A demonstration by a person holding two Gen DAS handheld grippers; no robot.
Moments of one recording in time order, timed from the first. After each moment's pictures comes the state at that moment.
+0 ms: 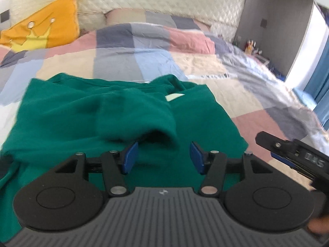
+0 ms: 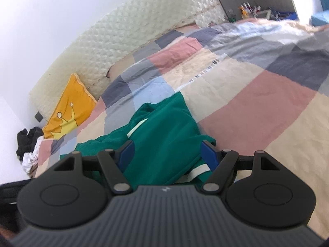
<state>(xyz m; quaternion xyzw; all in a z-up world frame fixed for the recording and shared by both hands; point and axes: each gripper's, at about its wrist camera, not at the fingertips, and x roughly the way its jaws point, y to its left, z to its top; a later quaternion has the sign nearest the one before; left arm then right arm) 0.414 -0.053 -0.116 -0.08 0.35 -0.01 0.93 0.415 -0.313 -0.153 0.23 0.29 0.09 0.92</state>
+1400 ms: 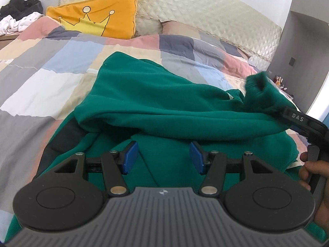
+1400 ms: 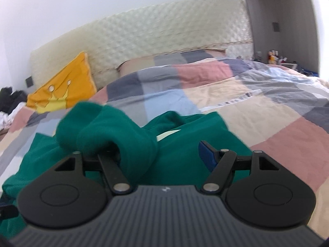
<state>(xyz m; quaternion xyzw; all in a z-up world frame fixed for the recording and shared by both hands) 0.341 0.108 -0.183 -0.15 0.29 0.06 0.94 0.467 -0.195 -0.175 0.08 0.22 0.08 0.97</state>
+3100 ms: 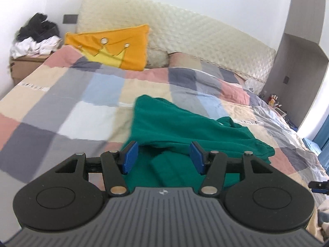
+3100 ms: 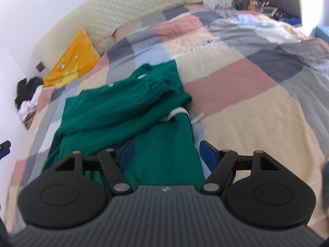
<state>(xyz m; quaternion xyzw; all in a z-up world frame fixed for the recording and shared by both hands) 0.181 0.150 -0.048 -0.15 0.25 0.08 0.95 0.312 -0.354 -0.098 0.14 0.40 0.12 0.90</state>
